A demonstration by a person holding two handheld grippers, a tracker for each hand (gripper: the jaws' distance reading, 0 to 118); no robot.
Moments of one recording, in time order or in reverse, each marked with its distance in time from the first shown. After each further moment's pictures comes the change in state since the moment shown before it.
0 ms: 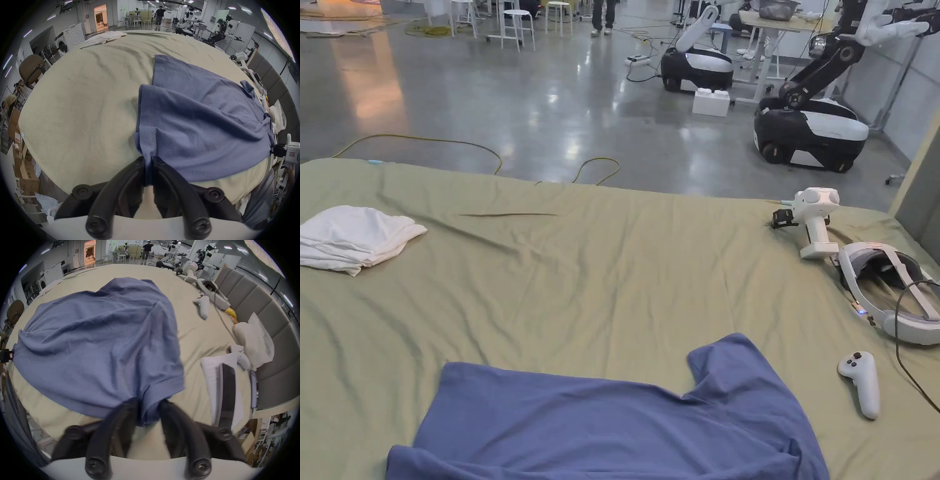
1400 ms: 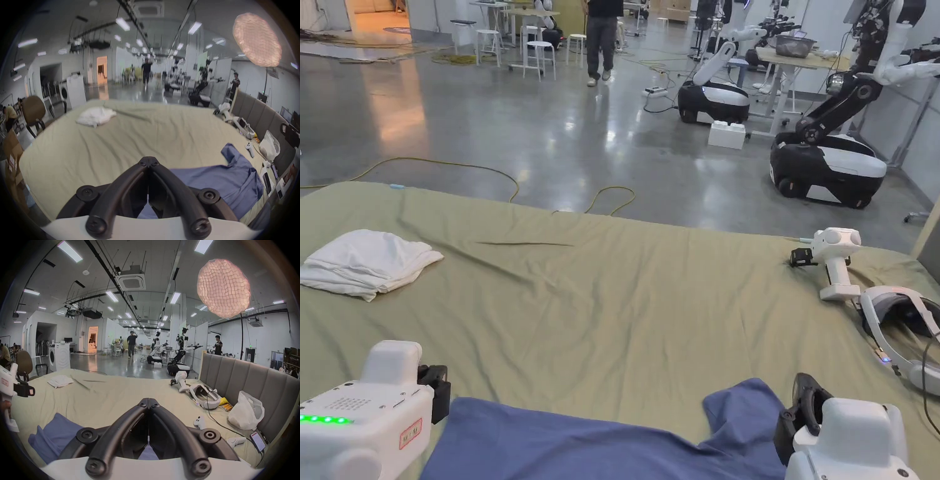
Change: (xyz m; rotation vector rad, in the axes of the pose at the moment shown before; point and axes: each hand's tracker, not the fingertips) left arm 0.045 0.145 0.050 0.489 -0.061 -0.031; right arm -0.058 0.120 0.127 0.954 0.025 -0.196
